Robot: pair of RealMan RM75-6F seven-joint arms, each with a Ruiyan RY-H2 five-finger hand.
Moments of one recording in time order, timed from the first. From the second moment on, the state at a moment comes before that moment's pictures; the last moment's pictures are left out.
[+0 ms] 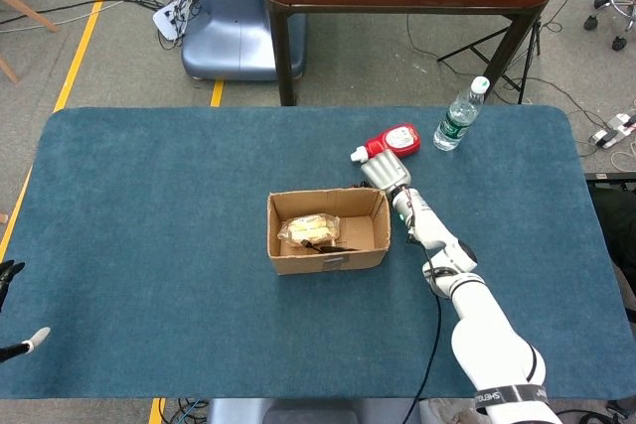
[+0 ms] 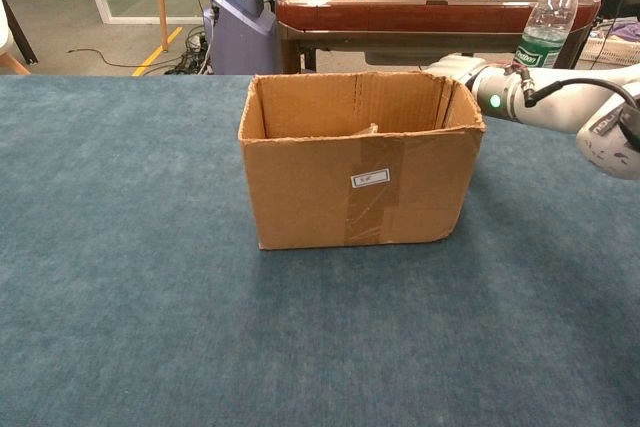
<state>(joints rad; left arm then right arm) 0.02 -1.01 -0.05 -1.77 1.44 1.57 0.09 1.12 -1.99 0.02 -0.17 -1.51 0.49 0.22</state>
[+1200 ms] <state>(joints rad) 0.02 -1.01 -0.04 -1.77 1.44 1.56 0.11 1.12 -1.75 0.20 -0.57 -1.39 0.81 -0.03</state>
